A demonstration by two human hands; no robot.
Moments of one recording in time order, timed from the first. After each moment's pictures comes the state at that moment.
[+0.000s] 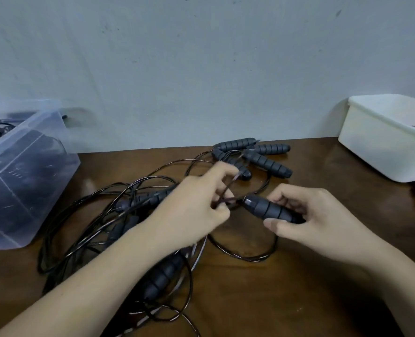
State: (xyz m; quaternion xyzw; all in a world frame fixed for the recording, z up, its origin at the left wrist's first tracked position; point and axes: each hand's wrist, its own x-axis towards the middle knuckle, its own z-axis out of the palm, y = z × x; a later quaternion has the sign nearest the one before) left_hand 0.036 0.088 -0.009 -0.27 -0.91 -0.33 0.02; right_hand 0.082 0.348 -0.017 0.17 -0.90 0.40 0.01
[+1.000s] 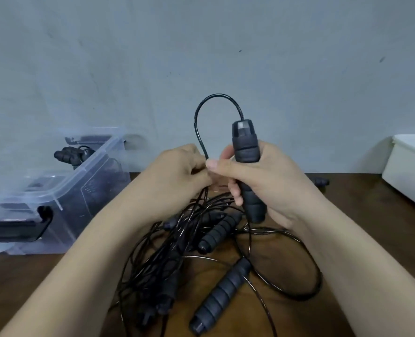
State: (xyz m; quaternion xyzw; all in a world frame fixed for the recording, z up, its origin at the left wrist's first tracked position) left_hand 0.039 -0.010 0.088 -0.19 -0.92 -0.32 0.09; right_hand 0.032 0.185 0.079 0.18 -0.71 0.68 -0.04
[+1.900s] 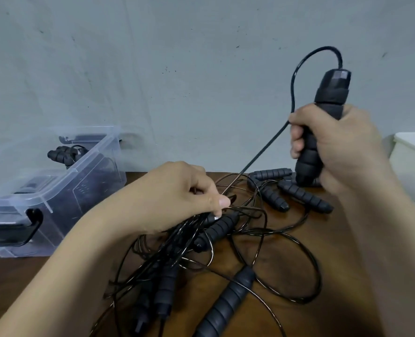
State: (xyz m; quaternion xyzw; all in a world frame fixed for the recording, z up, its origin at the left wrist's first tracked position) left_hand 0.053 -0.005 0.094 -0.21 -0.93 -0.31 -0.02; right_hand 0.008 0.249 0.110 0.08 -0.66 0.73 0.18
